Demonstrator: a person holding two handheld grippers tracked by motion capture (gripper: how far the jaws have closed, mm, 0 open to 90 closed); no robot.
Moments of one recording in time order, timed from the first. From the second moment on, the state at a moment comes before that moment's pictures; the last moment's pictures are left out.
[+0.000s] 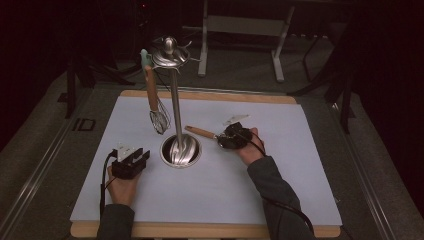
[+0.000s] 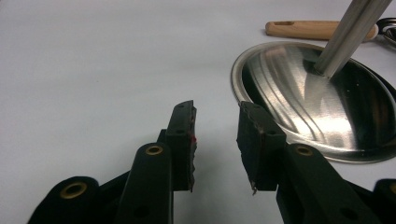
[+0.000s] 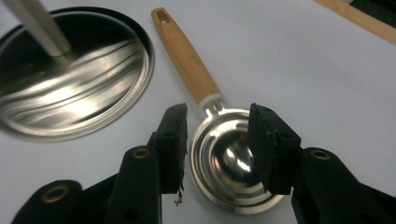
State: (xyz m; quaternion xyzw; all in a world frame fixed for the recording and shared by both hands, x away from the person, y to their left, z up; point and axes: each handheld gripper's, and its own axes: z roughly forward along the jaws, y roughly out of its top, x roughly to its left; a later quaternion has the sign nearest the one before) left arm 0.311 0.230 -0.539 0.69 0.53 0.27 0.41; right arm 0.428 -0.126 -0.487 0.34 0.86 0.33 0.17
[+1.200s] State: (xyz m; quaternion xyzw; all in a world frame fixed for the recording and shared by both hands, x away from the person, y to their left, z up) left arm 0.311 0.231 -0.539 0.69 0.53 0.27 0.42; right arm 0.476 -0.087 -0.515 0.36 0.89 0.25 0.11
